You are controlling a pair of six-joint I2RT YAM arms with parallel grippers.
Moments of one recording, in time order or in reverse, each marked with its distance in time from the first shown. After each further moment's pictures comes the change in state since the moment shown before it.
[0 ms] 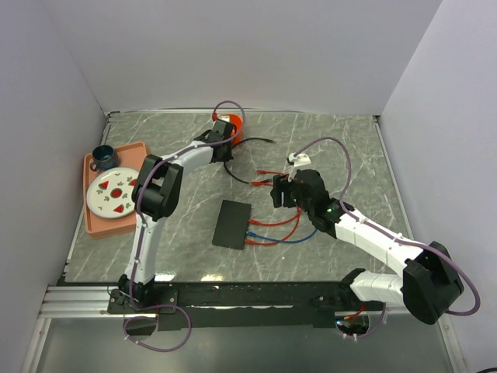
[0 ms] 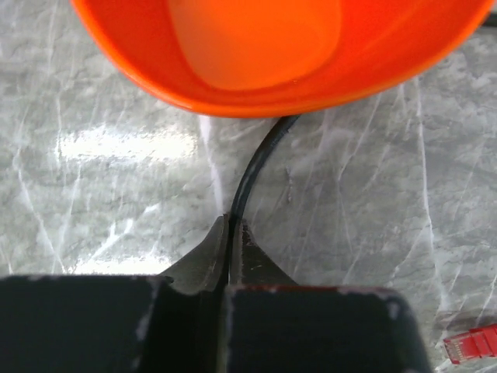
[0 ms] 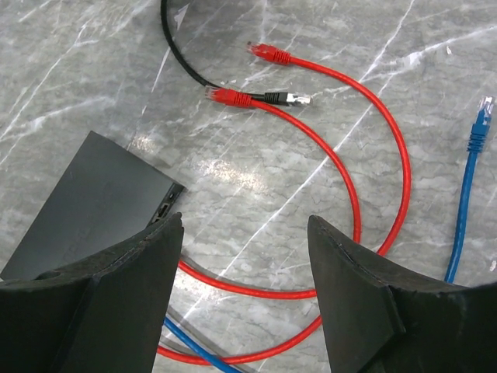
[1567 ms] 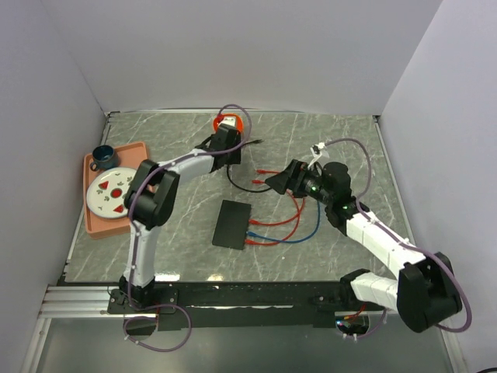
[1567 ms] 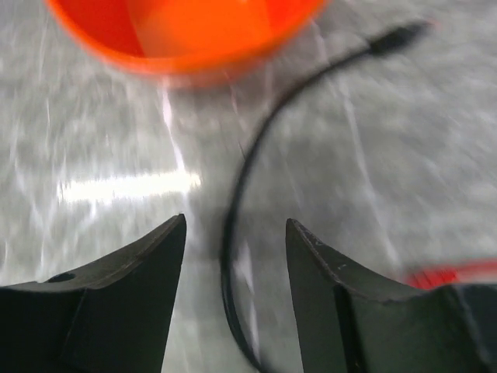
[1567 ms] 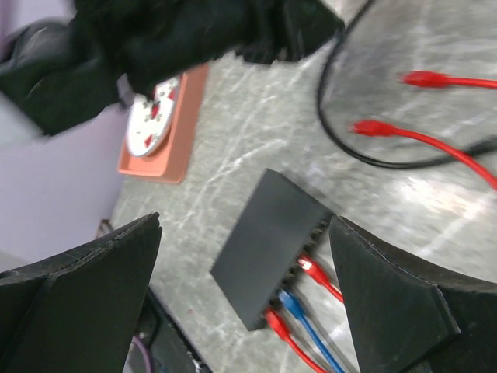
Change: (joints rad) left arm -0.067 -0.170 -0.208 0.172 -0.034 0.045; right arm -0.249 -0.037 -0.070 0.275 -0.566 0.420
